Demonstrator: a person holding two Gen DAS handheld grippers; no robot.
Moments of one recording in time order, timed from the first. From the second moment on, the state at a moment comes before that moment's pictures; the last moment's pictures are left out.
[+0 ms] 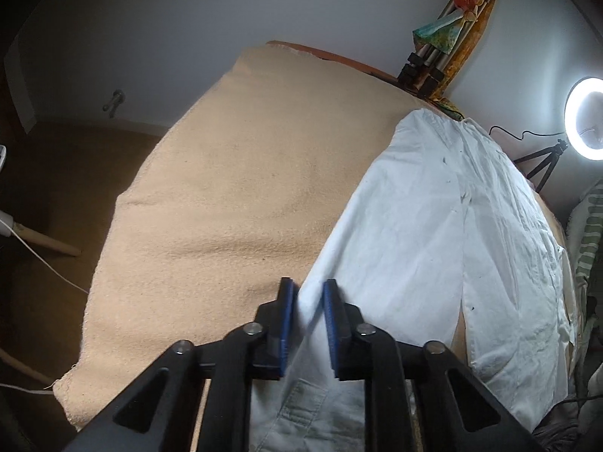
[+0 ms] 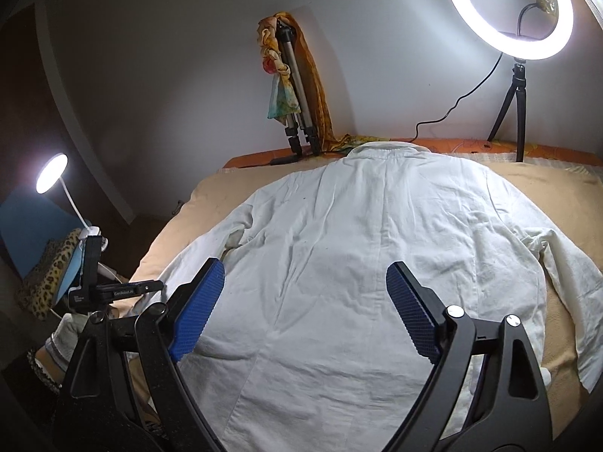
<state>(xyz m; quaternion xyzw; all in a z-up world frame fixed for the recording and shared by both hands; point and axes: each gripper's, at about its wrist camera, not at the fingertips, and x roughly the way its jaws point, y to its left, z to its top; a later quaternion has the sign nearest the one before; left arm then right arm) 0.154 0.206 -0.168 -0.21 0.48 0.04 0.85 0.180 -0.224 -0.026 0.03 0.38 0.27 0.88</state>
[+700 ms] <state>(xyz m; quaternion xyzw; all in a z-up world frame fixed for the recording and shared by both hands) 0.159 0.061 -0.105 -0.17 0.43 -0.14 0.88 0.184 -0.228 -0.031 0.03 0.39 0.27 0.88</state>
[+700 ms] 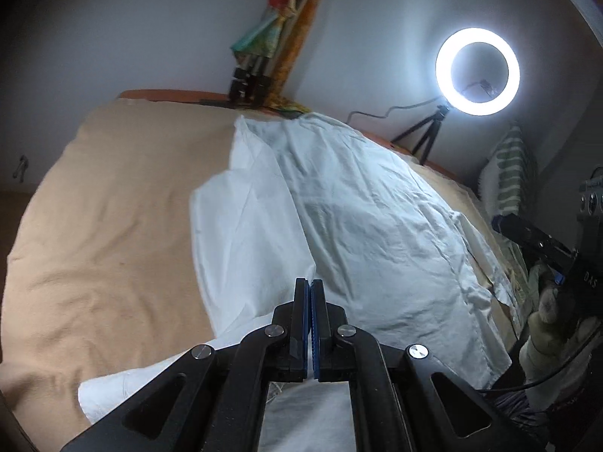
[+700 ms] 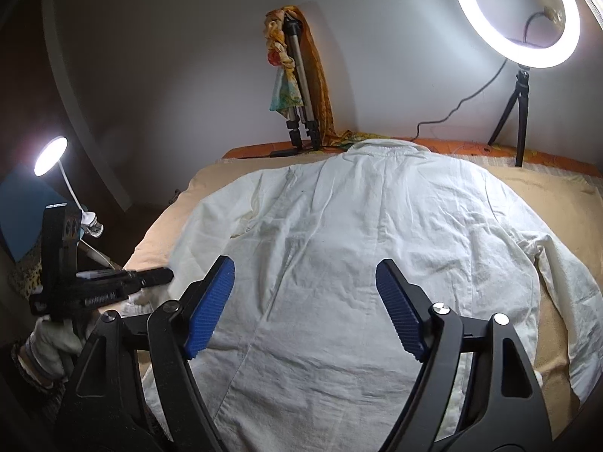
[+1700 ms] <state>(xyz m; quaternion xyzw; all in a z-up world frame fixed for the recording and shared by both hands) 0.097 0.142 -0.165 -0.13 0.49 -0.01 0.86 0.184 -0.167 -0.099 0.01 0.49 0.33 0.81</state>
